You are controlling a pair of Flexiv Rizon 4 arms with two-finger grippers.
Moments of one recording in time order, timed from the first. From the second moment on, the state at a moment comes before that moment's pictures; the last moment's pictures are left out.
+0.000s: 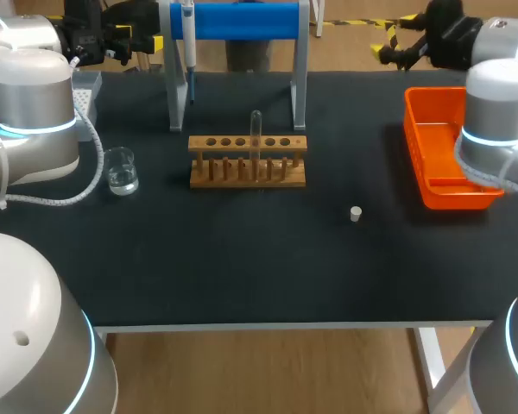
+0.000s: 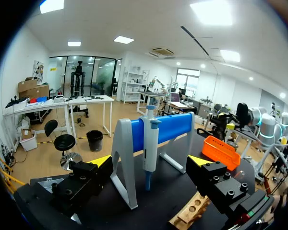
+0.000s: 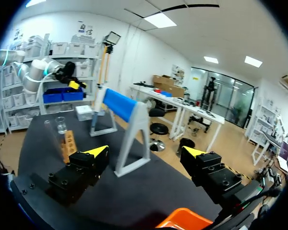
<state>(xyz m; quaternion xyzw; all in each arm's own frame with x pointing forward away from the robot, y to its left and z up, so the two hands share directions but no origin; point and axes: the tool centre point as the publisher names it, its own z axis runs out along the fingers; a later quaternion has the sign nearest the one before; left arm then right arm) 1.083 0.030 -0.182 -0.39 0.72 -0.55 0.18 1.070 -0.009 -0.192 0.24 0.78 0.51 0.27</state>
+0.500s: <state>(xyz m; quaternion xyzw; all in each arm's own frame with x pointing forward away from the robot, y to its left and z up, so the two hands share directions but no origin) 1.083 0.030 -0.182 -0.39 0.72 -0.55 0.18 0.937 0.034 -0.241 0.16 0.79 0.56 0.18</state>
